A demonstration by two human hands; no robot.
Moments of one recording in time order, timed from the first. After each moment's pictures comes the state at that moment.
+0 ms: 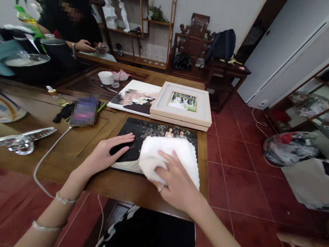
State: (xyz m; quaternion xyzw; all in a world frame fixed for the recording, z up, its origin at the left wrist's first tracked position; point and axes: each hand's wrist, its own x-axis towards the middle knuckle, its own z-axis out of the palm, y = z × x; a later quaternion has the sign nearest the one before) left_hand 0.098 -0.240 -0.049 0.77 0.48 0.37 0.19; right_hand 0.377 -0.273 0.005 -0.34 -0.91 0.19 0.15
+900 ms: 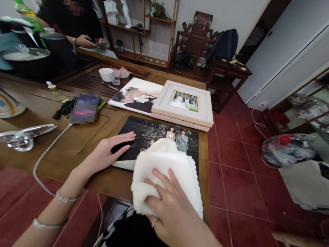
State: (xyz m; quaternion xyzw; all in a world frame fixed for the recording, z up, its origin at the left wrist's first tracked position) left_hand 0.099 -0.239 -0.051 0.77 0.48 0.37 0.19; right_hand 0.373 -0.321 0.023 -0.32 -0.91 0.24 0.07
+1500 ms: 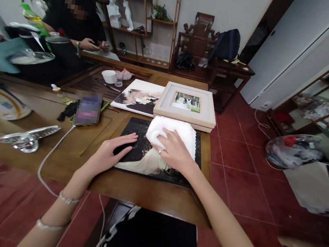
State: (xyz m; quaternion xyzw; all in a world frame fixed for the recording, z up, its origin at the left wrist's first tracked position) left_hand 0.100 -0.241 -0.050 0.77 0.48 0.37 0.19; right_hand 0.345 -0.194 0.000 -0.39 -0.91 0.11 0.14
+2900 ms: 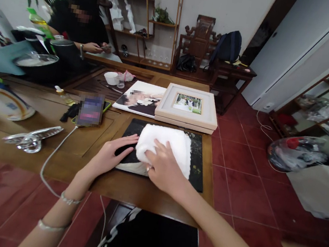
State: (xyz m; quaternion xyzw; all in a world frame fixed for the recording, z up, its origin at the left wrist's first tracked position) left_hand 0.100 -0.240 -0.050 0.77 0.47 0.37 0.20; right_hand 0.326 -0.241 0.001 -0.38 -0.90 0.15 0.13
